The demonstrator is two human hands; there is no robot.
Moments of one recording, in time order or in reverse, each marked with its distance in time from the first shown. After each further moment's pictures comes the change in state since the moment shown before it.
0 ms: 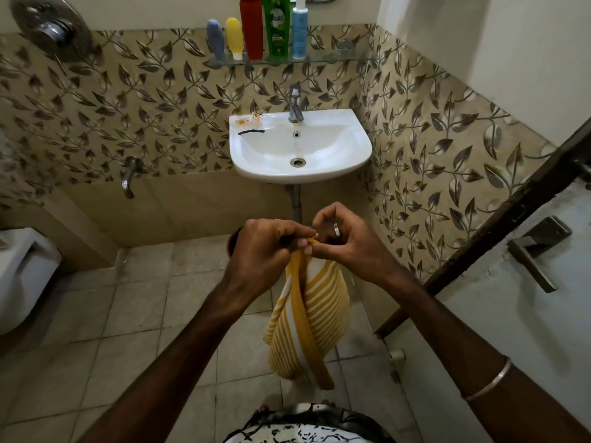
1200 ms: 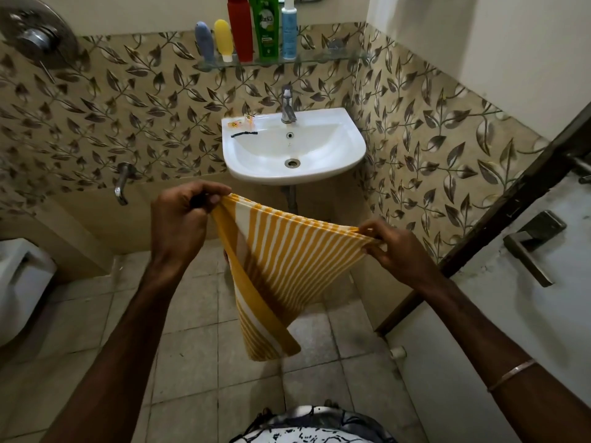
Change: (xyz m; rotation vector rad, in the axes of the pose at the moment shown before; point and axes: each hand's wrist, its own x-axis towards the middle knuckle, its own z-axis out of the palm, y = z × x) left_hand 0.022 -0.055 -0.068 0.102 0.413 -0.034; right_hand -0.031 0.074 -0.074 -0.772 0.138 -0.055
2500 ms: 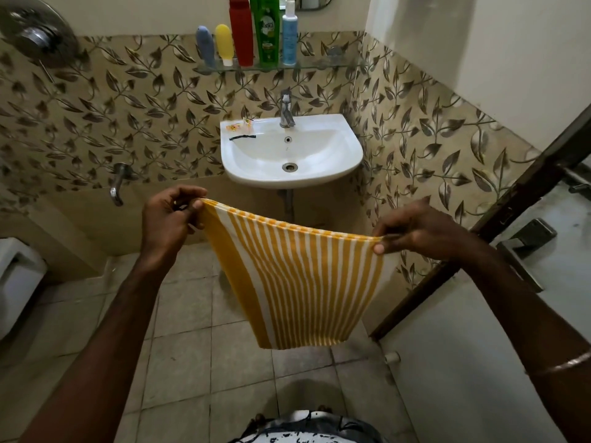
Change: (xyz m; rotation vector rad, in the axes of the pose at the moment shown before) left_hand 0.012 -0.060 -0.002 -0.163 0.010 -0.276; right_hand 0.028 -0.034 -0.091 0.340 -0.442 0.029
